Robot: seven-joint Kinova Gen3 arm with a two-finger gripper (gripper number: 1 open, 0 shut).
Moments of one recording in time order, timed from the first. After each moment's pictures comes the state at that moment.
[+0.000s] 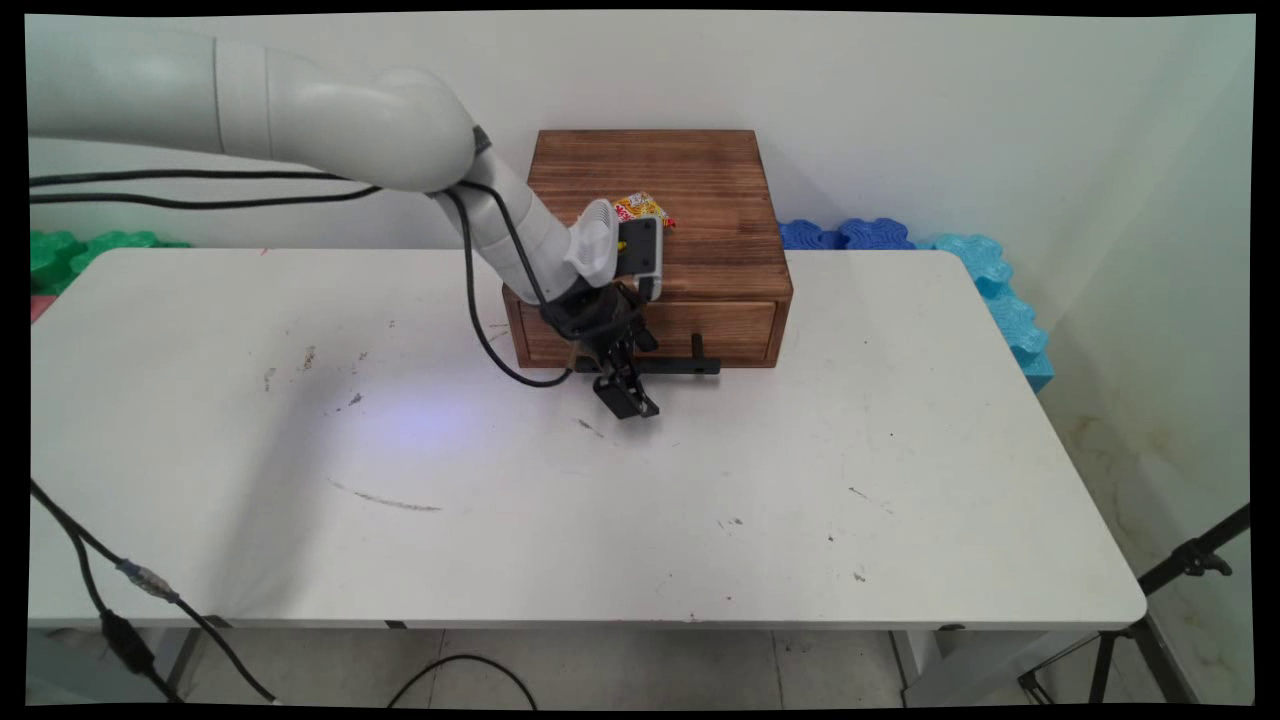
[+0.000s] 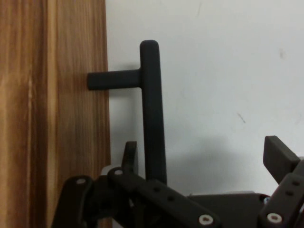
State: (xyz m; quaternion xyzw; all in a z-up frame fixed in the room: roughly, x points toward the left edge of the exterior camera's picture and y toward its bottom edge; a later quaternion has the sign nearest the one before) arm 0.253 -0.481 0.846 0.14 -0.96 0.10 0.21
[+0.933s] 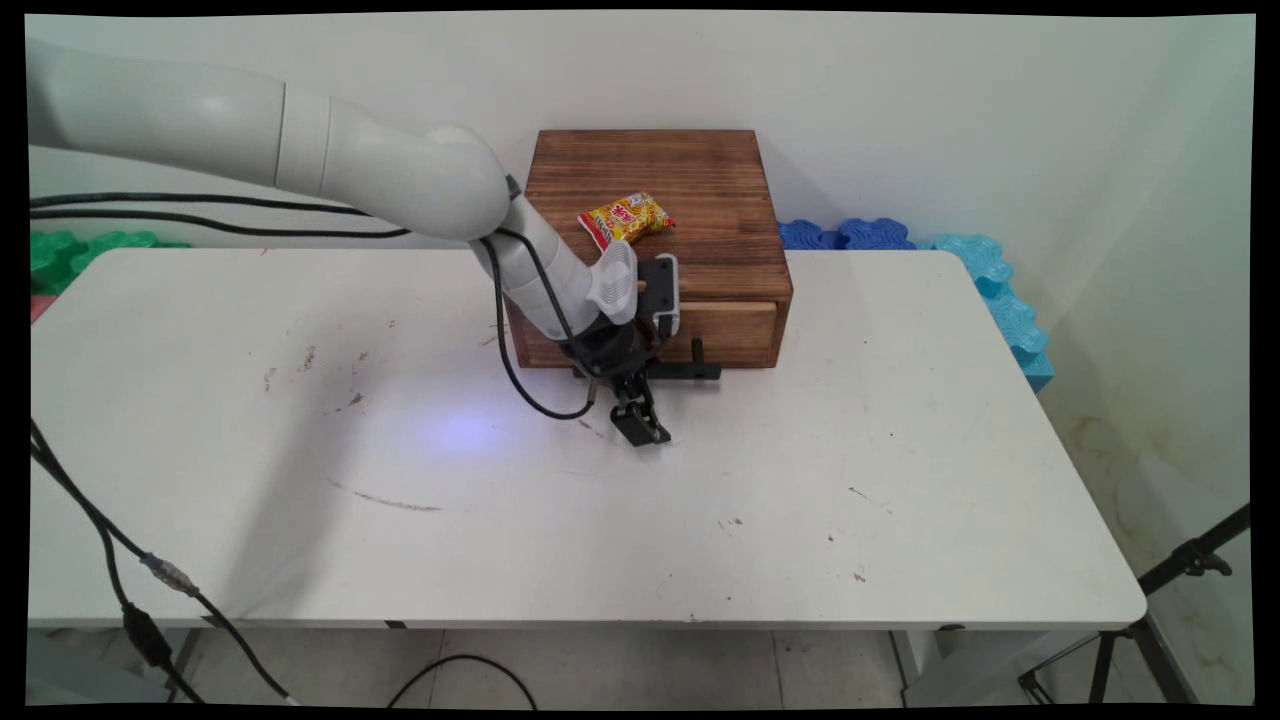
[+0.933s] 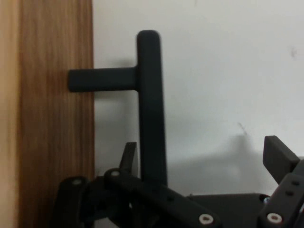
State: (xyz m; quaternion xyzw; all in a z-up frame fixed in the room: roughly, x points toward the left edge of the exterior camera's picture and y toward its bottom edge) arm 0.236 -0.483 0.805 0.15 -0.96 0.09 0.21
